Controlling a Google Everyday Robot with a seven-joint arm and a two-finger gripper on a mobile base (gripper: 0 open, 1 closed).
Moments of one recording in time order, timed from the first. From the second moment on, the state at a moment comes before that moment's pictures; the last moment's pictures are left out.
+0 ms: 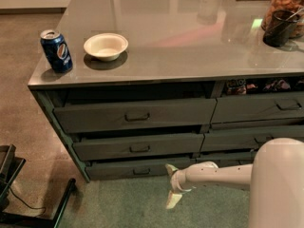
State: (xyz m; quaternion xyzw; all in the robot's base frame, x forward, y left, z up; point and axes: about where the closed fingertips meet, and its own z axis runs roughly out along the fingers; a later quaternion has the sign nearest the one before) arm 0.523 -0.086 0.287 -0.68 0.68 0.09 0.24
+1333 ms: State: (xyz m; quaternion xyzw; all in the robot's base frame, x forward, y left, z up) arm 0.581 -0.066 0.241 -0.68 0.67 0.08 0.31
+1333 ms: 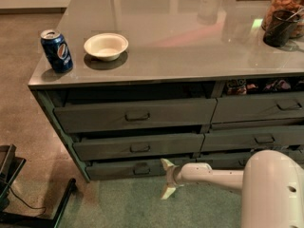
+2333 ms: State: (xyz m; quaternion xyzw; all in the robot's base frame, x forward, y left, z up) arm 0.618 -0.052 0.214 -0.68 0.67 0.08 0.30
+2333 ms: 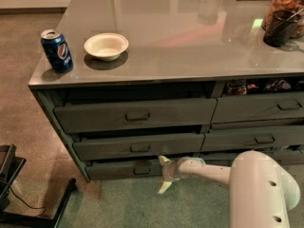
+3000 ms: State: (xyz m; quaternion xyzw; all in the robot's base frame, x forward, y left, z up) arm 0.633 -0.043 0.198 -0.69 0.66 0.09 0.29
